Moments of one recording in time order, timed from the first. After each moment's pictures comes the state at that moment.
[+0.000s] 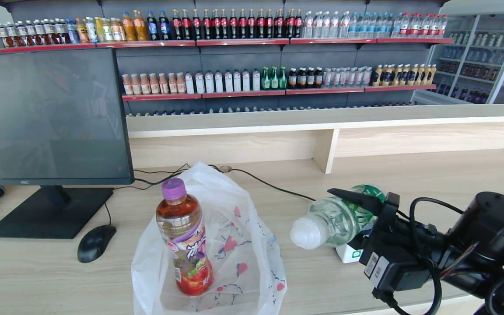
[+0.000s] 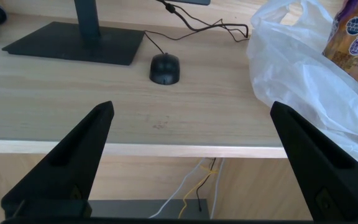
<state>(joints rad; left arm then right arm) 0.00 0.00 0.00 0.00 0.00 -0.03 0.45 1.79 -0.29 -1.57 0.46 -1.32</state>
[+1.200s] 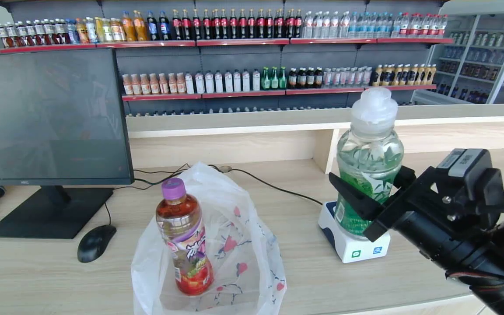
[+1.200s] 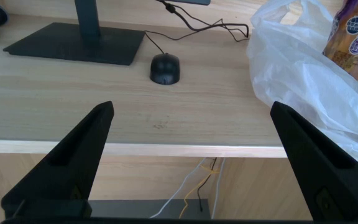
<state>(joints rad) 0.00 0.00 0.00 0.00 0.00 -0.03 0.64 1.61 -0.34 -1.57 -0.01 -0.35</state>
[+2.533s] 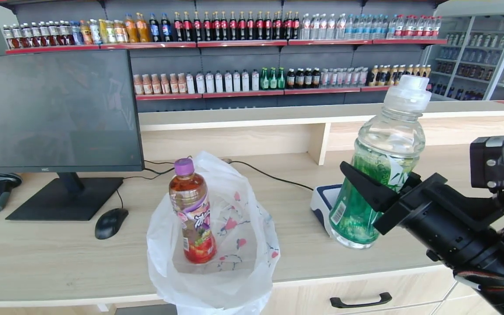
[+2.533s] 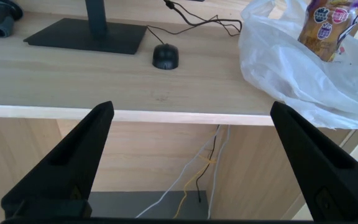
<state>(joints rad) 0.00 0.00 0.00 0.00 0.00 -0.03 0.64 1.59 -0.32 -1.57 -0.06 0.03</state>
